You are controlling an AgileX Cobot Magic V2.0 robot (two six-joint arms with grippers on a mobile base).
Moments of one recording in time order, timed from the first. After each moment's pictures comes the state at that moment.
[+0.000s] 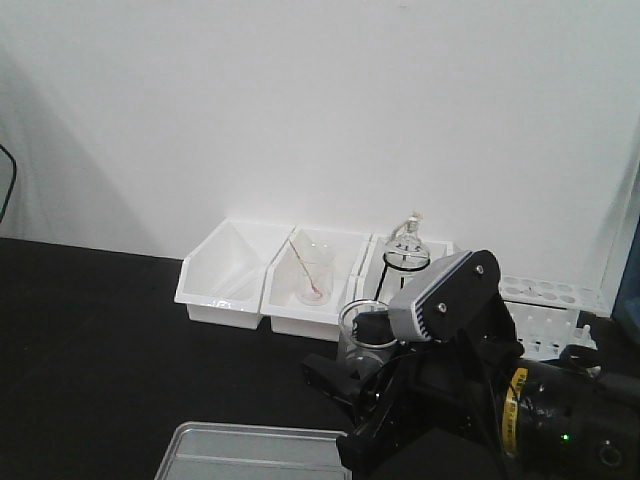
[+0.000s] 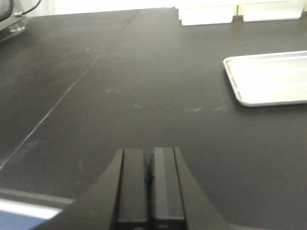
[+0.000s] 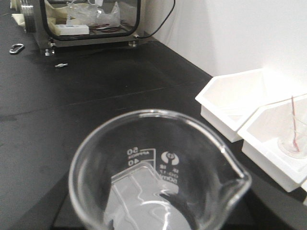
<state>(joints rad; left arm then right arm) -0.01 -0.02 0.03 0.06 0.37 0.02 0.51 1.31 -0.89 -1.25 -0.32 1.13</state>
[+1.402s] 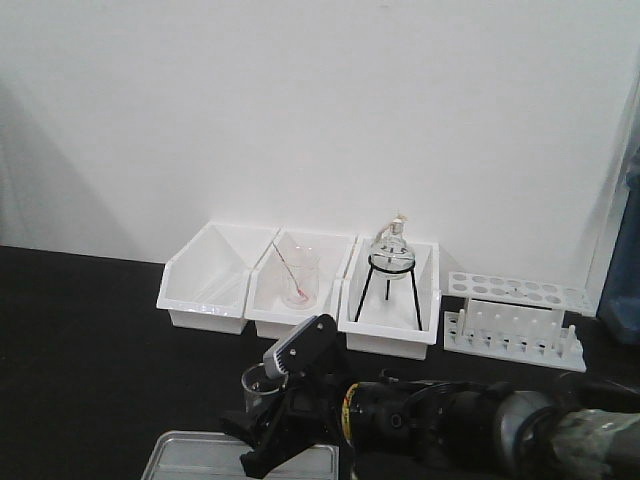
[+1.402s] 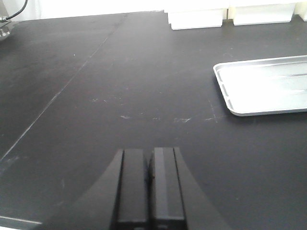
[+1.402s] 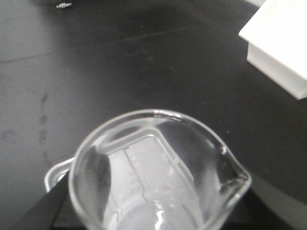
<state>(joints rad) -0.01 -0.02 0.03 0.06 0.37 0.02 0.51 2.00 -1.25 -1.14 -0.51 0.96</state>
